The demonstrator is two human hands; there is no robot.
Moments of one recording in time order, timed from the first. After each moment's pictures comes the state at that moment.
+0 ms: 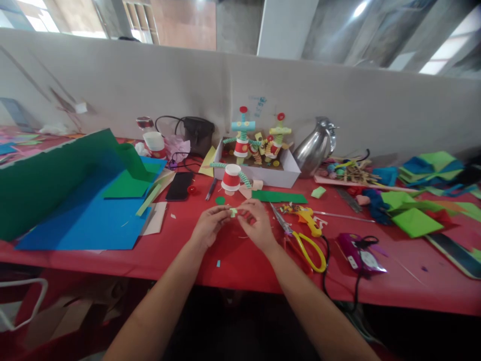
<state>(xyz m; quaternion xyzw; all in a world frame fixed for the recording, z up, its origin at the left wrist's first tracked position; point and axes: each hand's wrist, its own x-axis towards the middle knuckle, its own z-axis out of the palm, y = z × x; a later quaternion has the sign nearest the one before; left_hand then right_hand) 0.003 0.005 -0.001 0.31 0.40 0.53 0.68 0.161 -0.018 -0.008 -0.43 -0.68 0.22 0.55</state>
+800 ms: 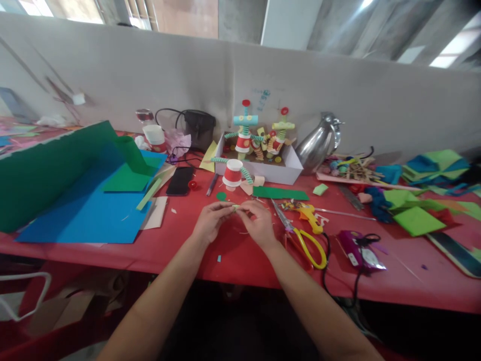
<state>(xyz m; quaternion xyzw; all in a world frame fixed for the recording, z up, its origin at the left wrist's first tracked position) 0.003 0.002 -0.002 0.36 0.39 0.53 0.66 0.156 -0.020 -0.006 -0.42 -0.69 0.20 0.56</state>
